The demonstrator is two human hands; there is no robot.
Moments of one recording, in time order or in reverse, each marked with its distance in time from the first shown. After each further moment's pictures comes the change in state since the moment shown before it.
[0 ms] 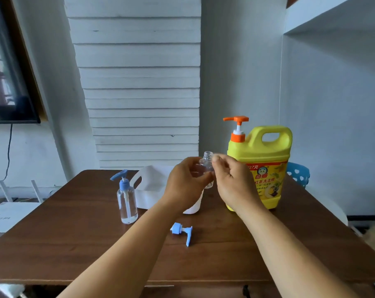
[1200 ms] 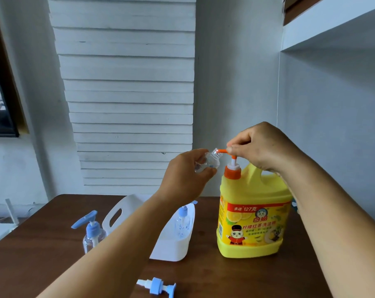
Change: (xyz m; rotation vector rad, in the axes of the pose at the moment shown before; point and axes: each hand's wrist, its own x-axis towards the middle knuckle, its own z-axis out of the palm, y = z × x) left_hand 0.090 0.044 0.010 0.321 0.014 0.287; right_hand 0.128 -0.041 -0.083 -0.441 -0.163 -0.029
